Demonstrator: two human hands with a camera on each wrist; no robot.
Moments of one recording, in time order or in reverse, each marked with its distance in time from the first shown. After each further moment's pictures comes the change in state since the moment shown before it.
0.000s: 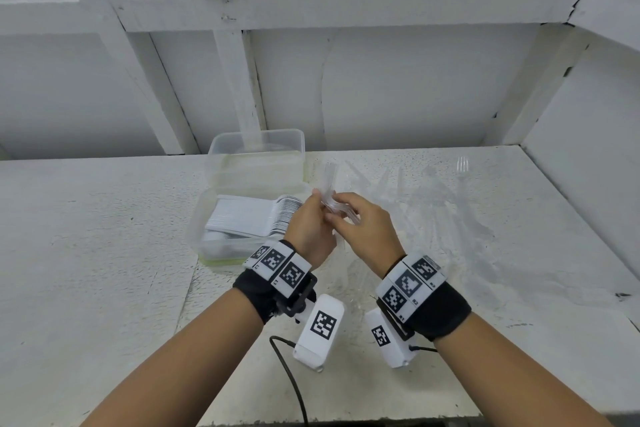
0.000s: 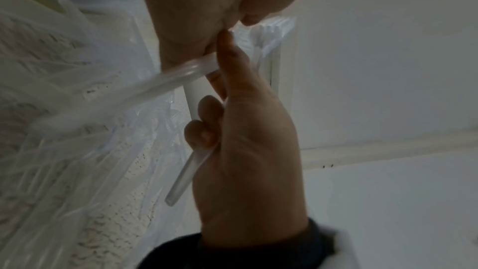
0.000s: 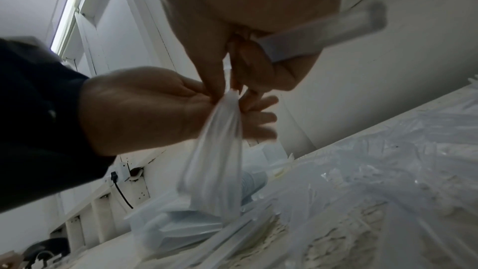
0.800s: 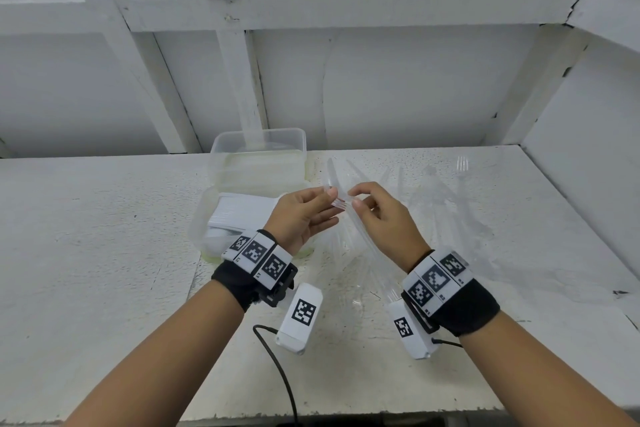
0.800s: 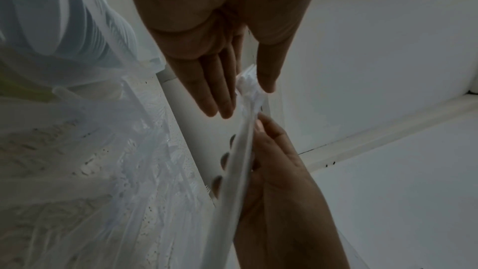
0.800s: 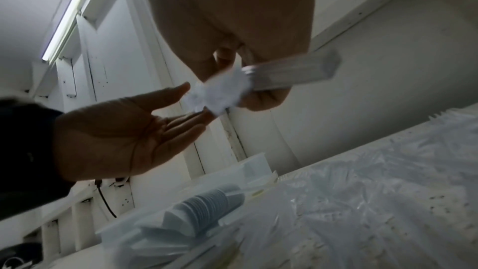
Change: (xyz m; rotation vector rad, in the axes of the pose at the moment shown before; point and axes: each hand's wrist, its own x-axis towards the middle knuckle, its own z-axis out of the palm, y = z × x) left_hand -0.014 0.022 -0.016 0.155 -0.039 0.143; right_hand -0.007 -0.003 -0.029 -0.014 -0.030 -0.070
